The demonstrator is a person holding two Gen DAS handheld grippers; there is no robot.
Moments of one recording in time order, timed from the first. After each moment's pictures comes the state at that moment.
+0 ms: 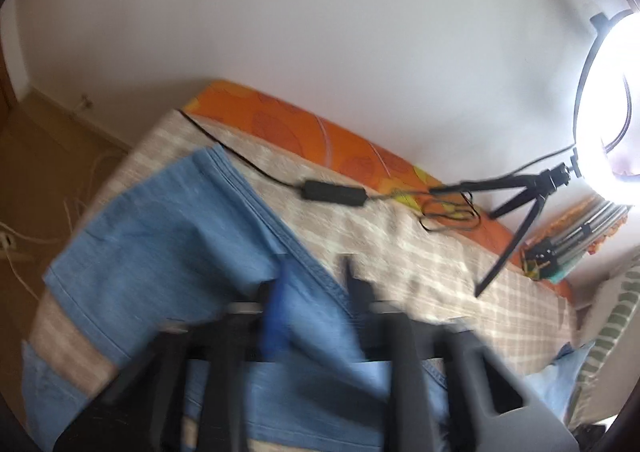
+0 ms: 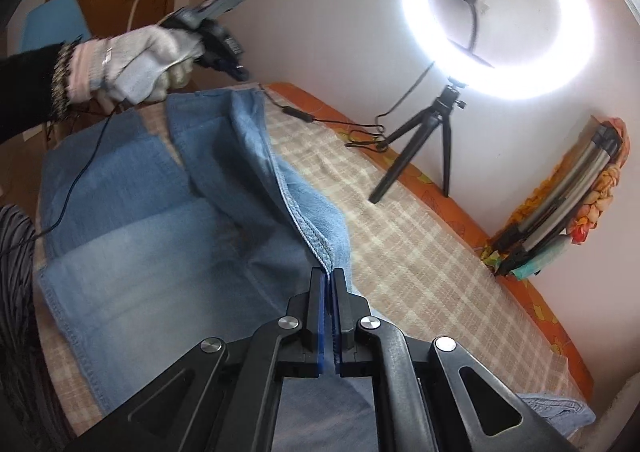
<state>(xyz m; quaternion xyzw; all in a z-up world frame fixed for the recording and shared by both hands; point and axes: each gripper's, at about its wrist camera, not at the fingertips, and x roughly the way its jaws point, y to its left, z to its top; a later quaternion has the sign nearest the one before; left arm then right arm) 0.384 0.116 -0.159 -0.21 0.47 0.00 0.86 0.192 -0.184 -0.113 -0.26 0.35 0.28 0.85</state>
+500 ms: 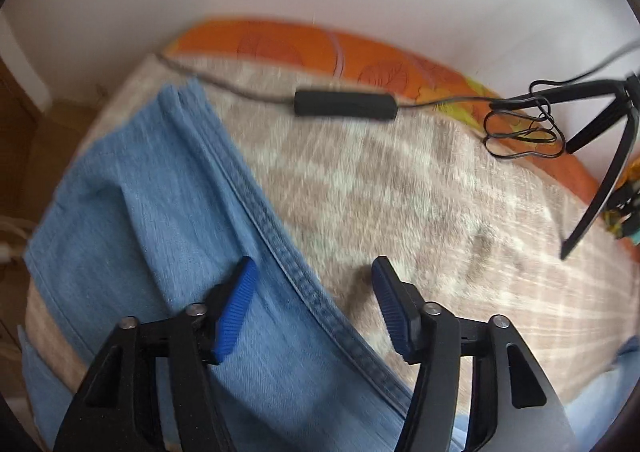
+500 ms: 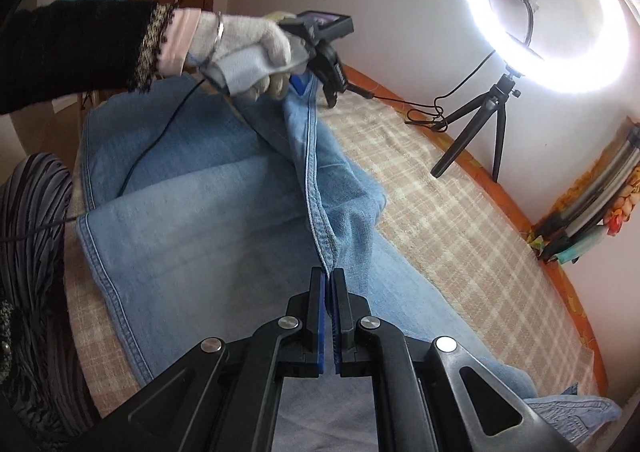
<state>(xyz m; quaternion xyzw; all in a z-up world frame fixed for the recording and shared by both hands) 0.404 0.054 -0.232 -0.08 0.54 0.07 0.83 0.157 -0.177 -0.142 -0.26 0.37 0.32 0.83</state>
